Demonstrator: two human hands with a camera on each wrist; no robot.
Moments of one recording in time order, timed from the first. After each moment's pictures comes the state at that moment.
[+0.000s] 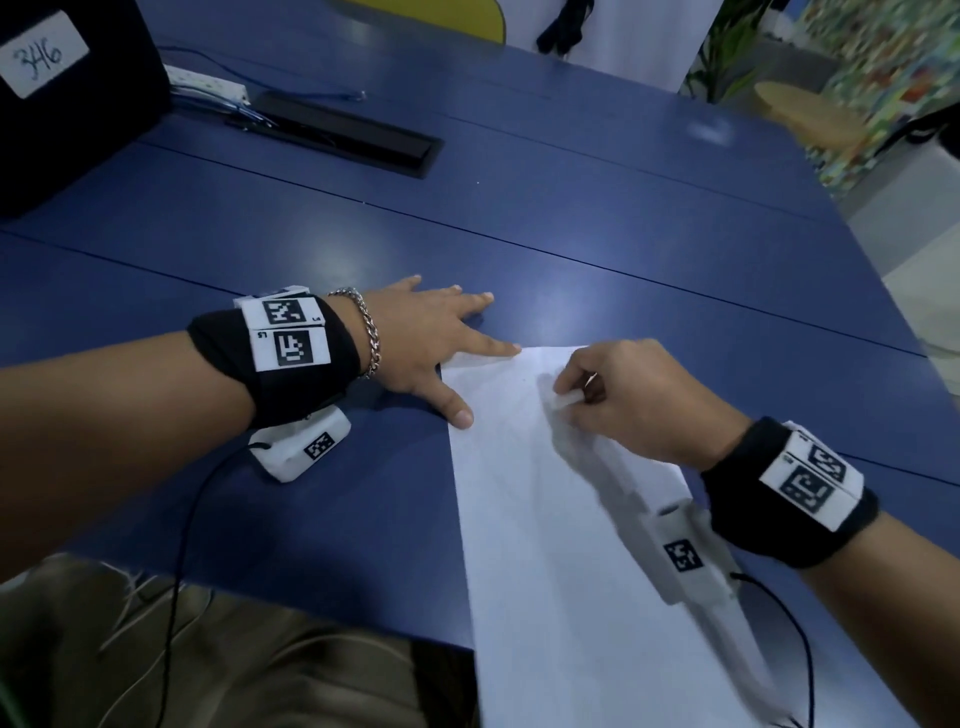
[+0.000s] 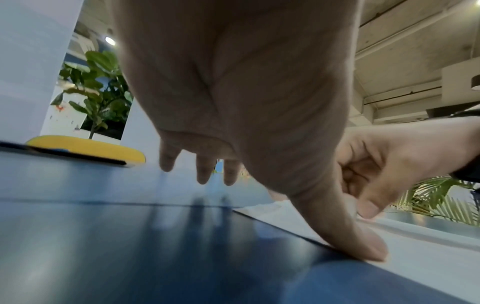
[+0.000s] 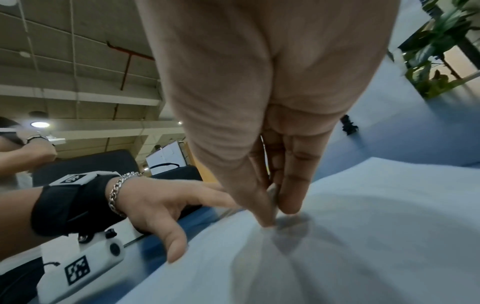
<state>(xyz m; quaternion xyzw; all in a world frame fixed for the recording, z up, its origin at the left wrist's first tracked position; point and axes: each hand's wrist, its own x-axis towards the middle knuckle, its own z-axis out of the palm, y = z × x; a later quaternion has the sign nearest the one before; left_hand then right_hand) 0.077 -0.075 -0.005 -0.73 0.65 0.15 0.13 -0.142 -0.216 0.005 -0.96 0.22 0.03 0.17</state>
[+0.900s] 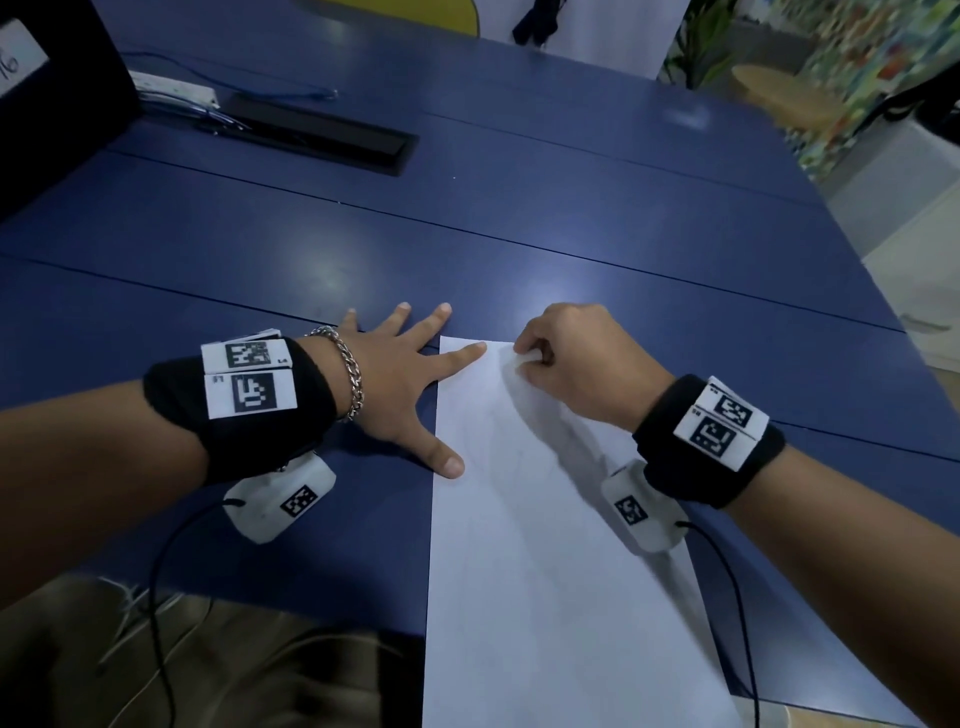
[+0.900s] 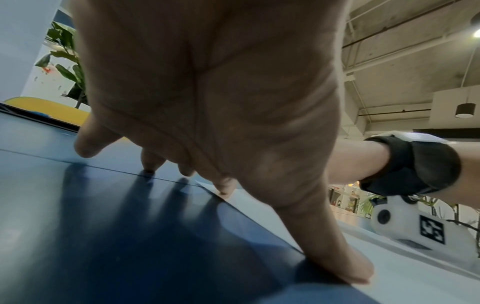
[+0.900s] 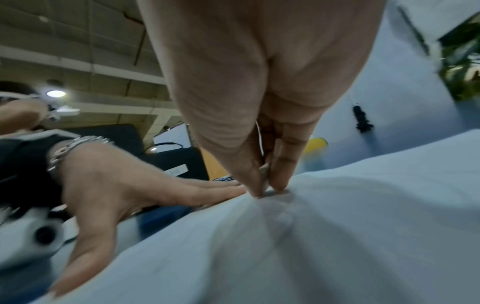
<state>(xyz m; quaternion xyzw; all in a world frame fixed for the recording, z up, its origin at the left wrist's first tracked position) 0.049 -0.055 -0.017 -0.77 0.56 0.24 0.18 -0.110 -0.219 -0.008 -0.97 0.21 -0.01 0.12</state>
